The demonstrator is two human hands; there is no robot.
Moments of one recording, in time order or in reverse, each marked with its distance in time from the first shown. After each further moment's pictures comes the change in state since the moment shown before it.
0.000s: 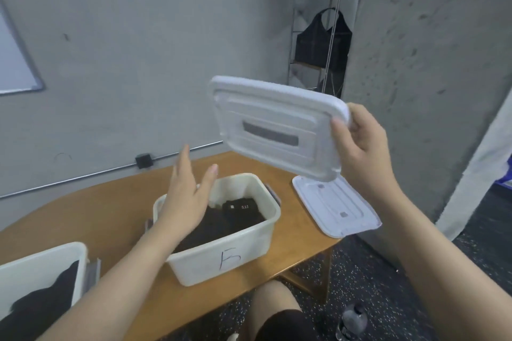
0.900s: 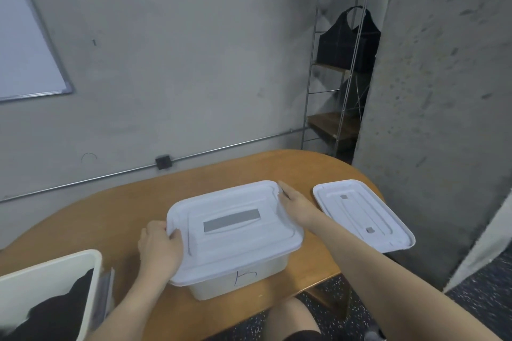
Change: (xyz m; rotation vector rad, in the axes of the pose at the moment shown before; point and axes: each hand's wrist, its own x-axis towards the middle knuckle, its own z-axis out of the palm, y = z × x) left_hand -0.019 -0.122 -0.008 0.205 0.211 -0.589; right_hand -0.034 0.142 0.142 -0.072 -0.675 0.712
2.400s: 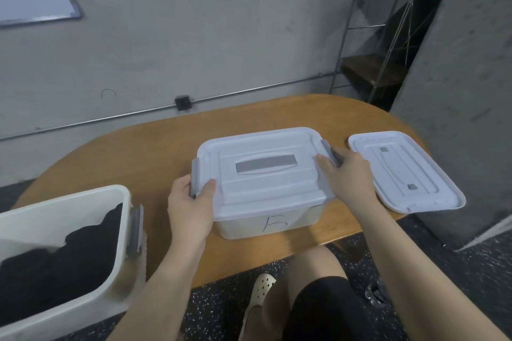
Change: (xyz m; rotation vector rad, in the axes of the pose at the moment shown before) left_hand -0.043 -0.007 0.000 -0.593 0.012 -0.111; right_hand -0.029 0.021 0.029 -0.156 0.426 -0.031
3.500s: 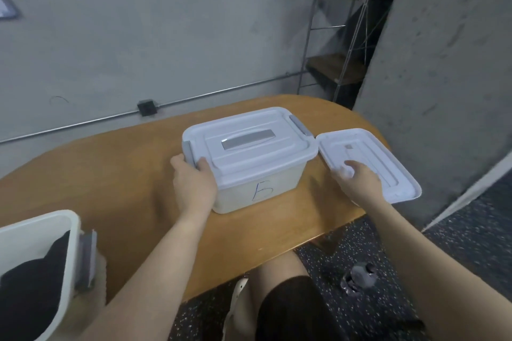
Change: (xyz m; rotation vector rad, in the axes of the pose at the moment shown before) left_hand 0.045 0.009 0.091 0.320 0.002 0.041; right_hand 0.045 0.119 -0.041 -0.296 -0.035 0.327
